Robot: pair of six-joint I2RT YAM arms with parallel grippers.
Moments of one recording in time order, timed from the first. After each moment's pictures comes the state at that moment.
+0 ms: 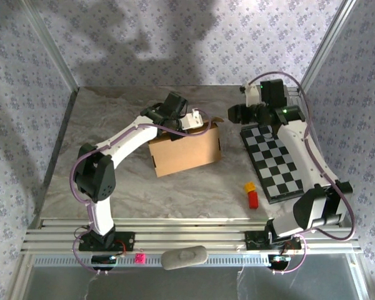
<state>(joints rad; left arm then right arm) -0.65 1.86 1.62 -0.69 -0.01 0.71 0.19 1.46 1.42 -0.72 -0.42 -0.11</state>
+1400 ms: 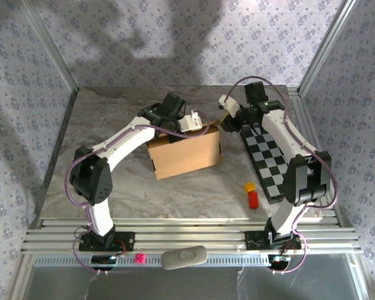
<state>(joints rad) -0.65 1.82 1.60 -0.74 0.04 0.71 0.22 1.71 1.50 -0.75 -0.50 -0.67</state>
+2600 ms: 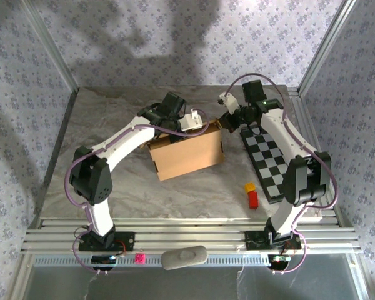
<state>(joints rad) -0.65 1.82 1.62 -0.74 0.06 0.65 0.24 1.71 1.53 -0.77 -0.52 -0.43</state>
